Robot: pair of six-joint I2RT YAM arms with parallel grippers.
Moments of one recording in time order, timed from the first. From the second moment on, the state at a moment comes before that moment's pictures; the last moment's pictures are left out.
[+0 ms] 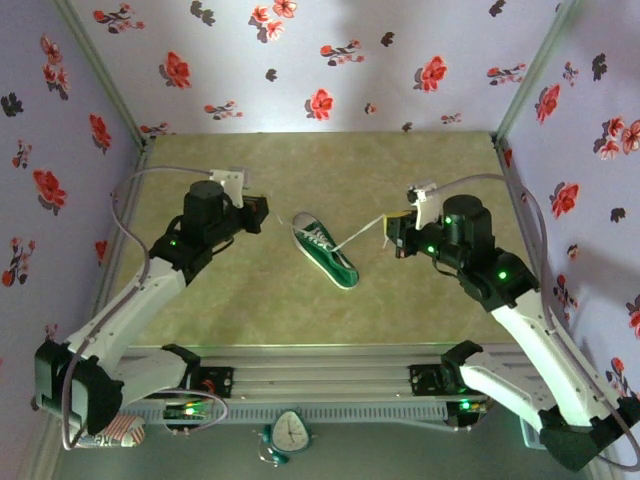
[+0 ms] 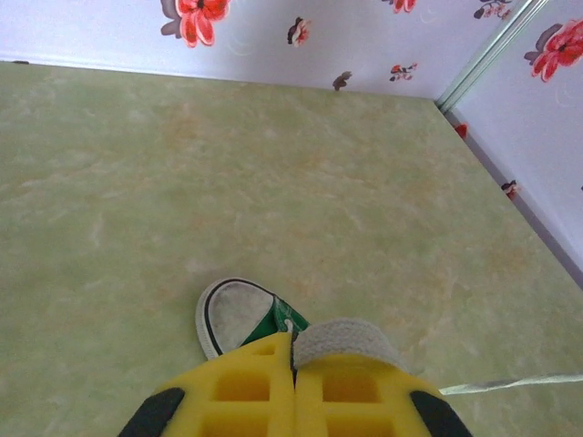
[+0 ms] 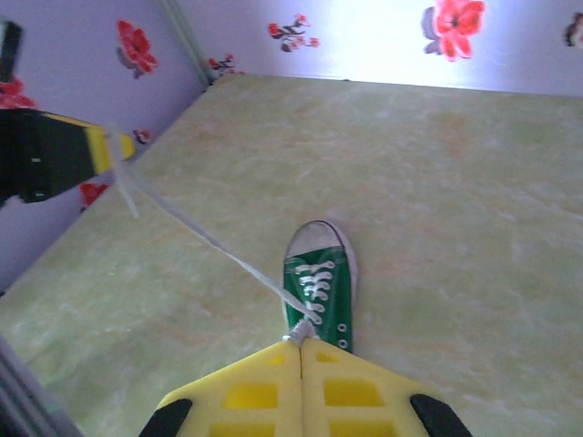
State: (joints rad) left arm -0.48 1.12 0.92 -0.20 0.14 -0.37; right arm 0.52 0.86 1.03 -0.59 -0.24 0.23
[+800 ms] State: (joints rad) left arm -0.58 1.28 1.11 -0.15 0.16 -0.38; right arm 0.64 1.06 1.12 -0.38 -0.27 0.33
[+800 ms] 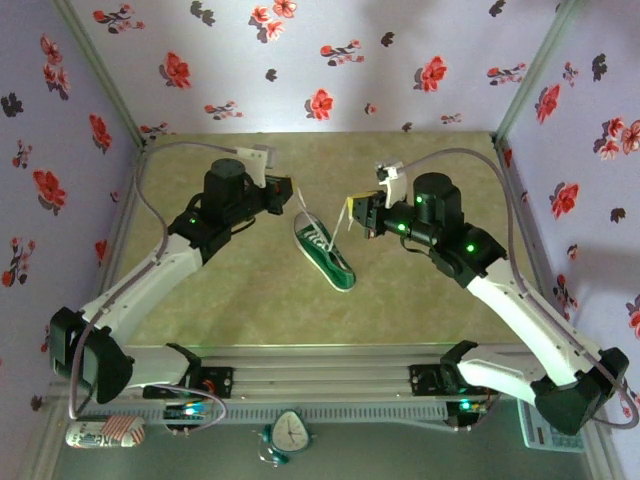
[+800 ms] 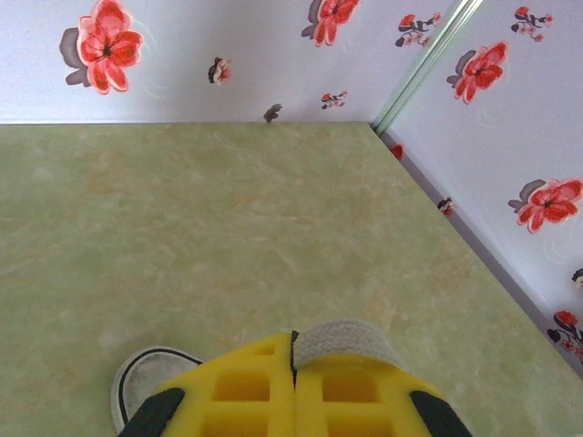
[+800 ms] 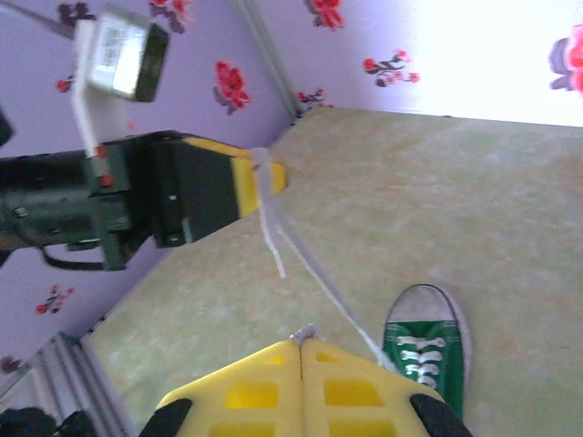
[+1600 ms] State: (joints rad) left arm -0.69 1.49 1.25 -0.16 0.13 -0.36; right arm 0.64 1.01 1.13 -0.64 -0.07 0.26
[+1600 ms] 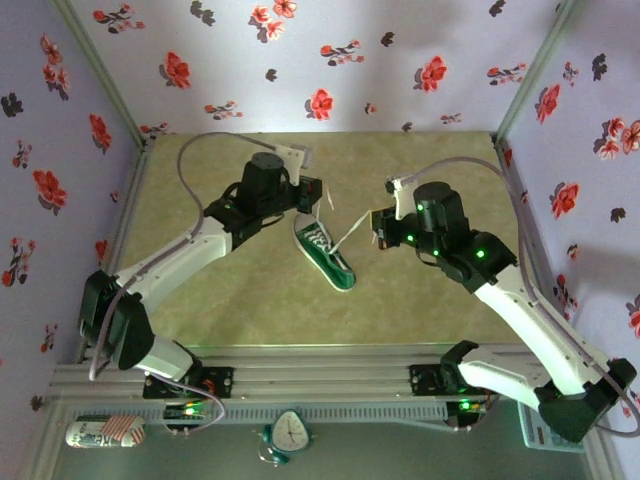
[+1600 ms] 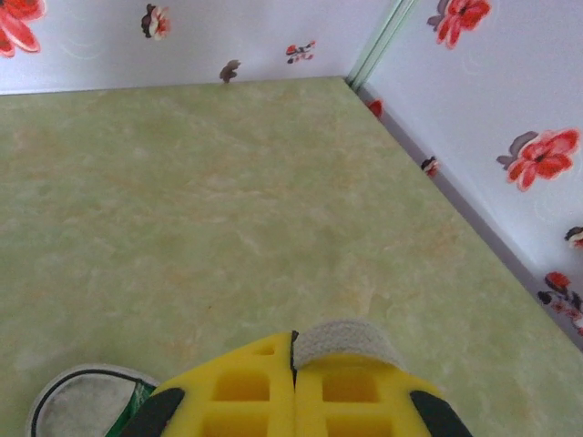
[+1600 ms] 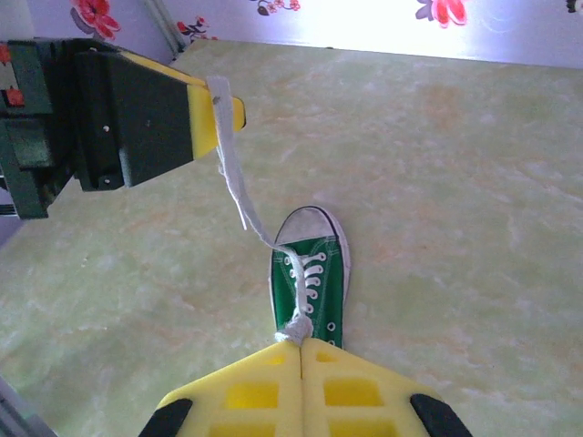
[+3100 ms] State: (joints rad) left arm -0.96 1.10 0.72 -0.05 -0.16 -0.27; right arm 0.66 1.20 1.20 -0.61 -0.34 0.26
